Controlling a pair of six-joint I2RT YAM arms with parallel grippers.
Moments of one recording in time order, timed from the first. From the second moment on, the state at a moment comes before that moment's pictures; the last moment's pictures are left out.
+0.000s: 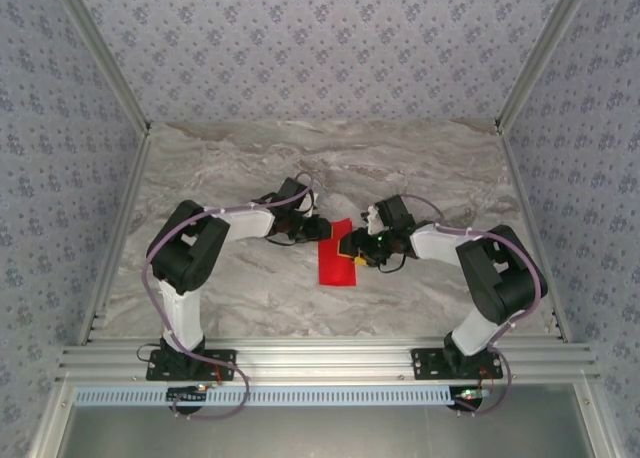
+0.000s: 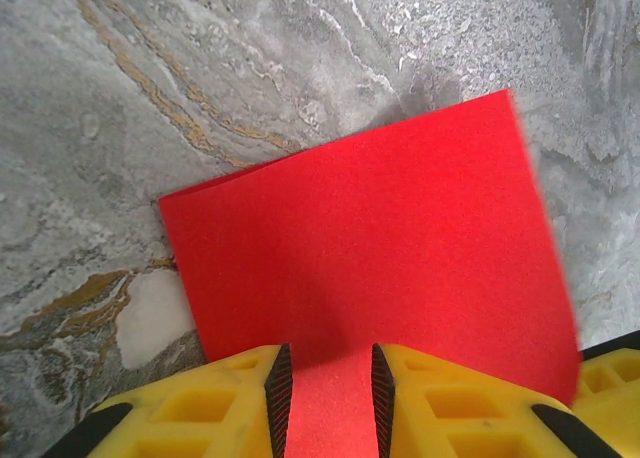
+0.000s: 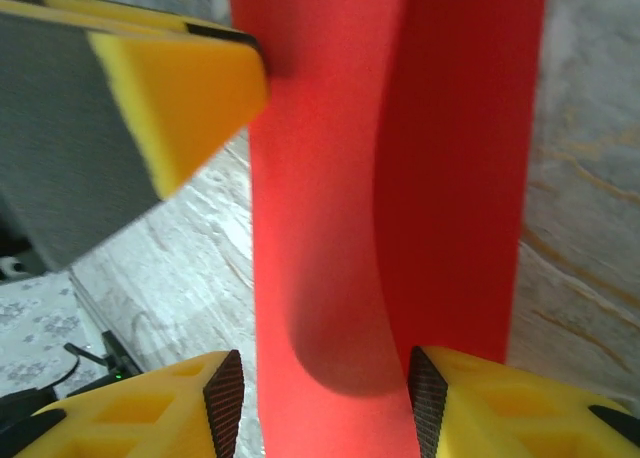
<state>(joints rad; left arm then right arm) -0.62 1.94 1.12 -0.15 0.43 -0.60 0.47 1.64 0.74 -0.09 -0.65 0.72</state>
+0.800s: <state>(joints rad) -0.89 1.30 0.75 -0.13 0.18 -0.41 0.39 1.67 0.83 -0.03 -0.77 0.77</state>
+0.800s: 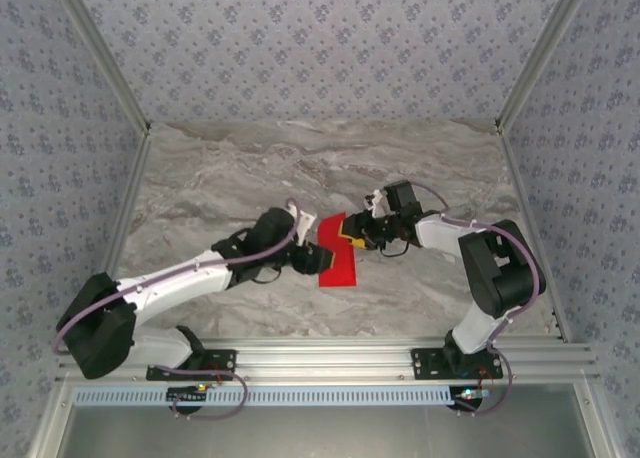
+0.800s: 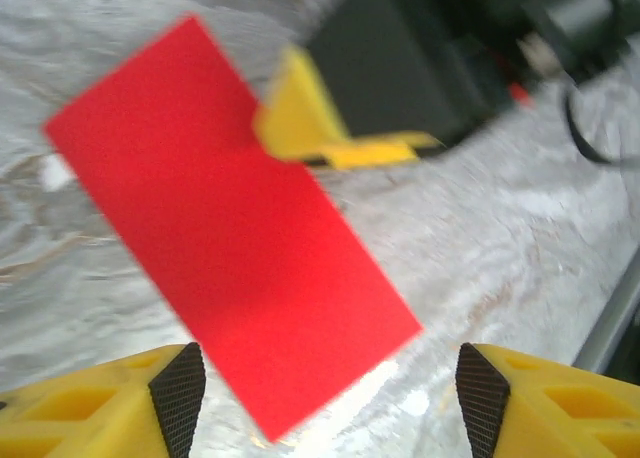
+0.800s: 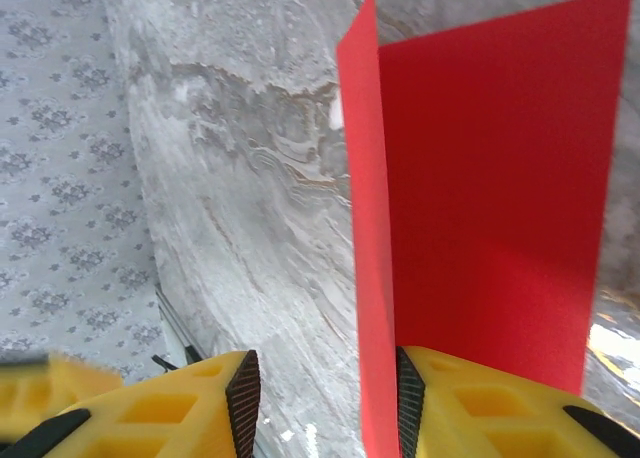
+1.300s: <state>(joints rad) -1.17 1.67 1.04 -0.32 -0.16 -0.36 0.41 1.68 0.87 -0.08 -0.77 0.77</state>
